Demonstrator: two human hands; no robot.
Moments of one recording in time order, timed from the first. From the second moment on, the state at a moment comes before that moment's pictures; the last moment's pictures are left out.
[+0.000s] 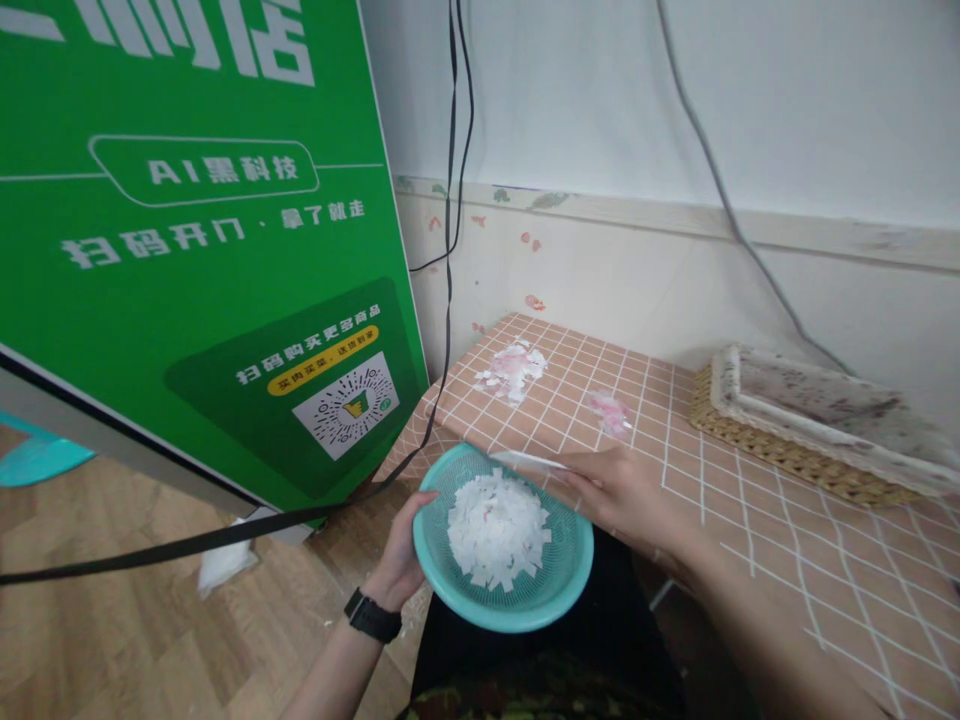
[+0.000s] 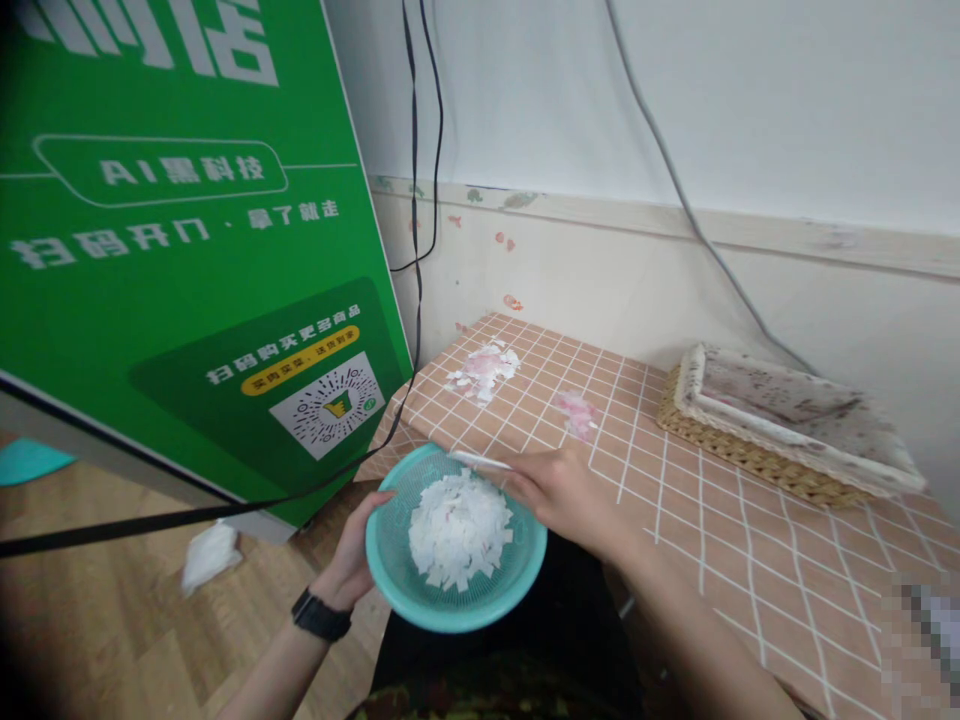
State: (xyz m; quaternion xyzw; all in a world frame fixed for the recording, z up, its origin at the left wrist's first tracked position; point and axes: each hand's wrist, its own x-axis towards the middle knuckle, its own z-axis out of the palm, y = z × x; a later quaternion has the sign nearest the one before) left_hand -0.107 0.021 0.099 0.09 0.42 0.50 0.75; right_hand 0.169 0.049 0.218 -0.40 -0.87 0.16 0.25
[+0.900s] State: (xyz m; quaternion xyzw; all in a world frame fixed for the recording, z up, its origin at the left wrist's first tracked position) left_hand -0.102 0.019 0.083 0.09 0.43 0.46 0.77; right_hand 0.206 0.150 0.244 -0.58 -0.81 0.01 0.10
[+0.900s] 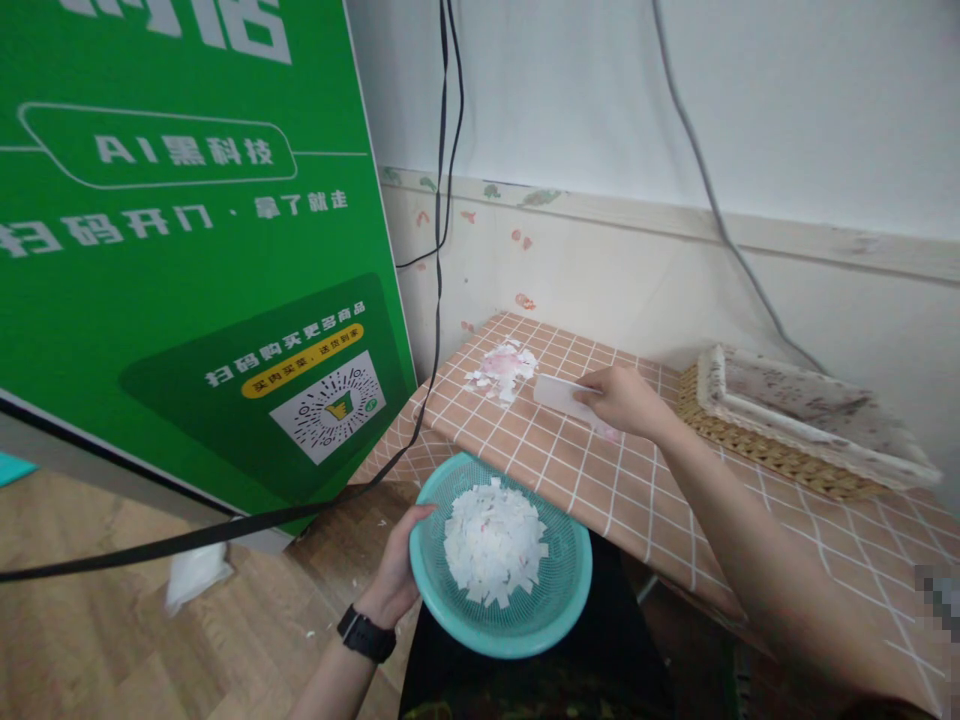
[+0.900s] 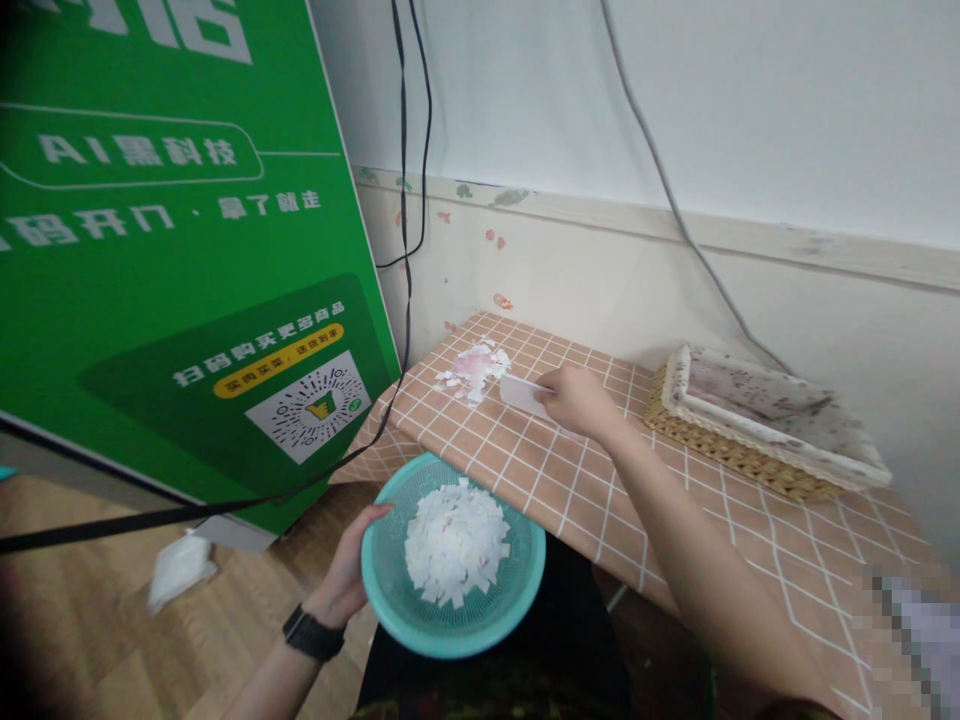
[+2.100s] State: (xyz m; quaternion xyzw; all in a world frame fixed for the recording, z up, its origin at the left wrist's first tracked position) left_hand -0.102 0.019 0.086 0.08 0.42 0.47 0.77; right_hand 0.209 0.199 0.257 -0.48 -0.86 0.14 0.08
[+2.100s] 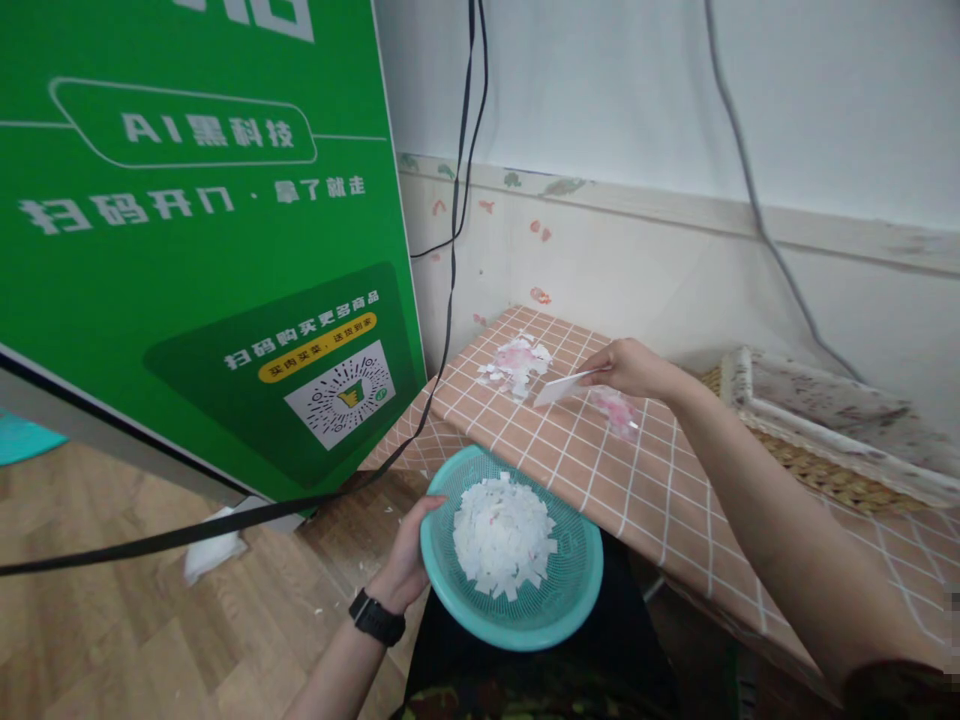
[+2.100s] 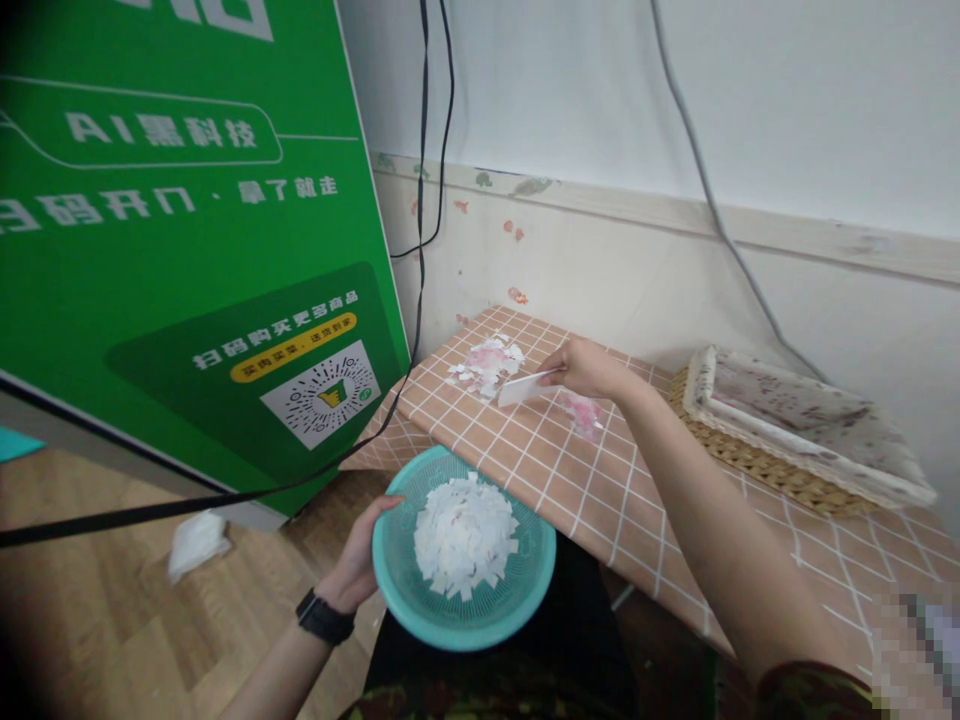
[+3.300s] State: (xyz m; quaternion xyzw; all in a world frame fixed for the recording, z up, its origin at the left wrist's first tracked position) left_hand -0.103 0.019 0.085 0.08 0.41 0.46 0.78; right_hand 0.195 0.209 0.261 -0.45 -0.87 0.18 0.05
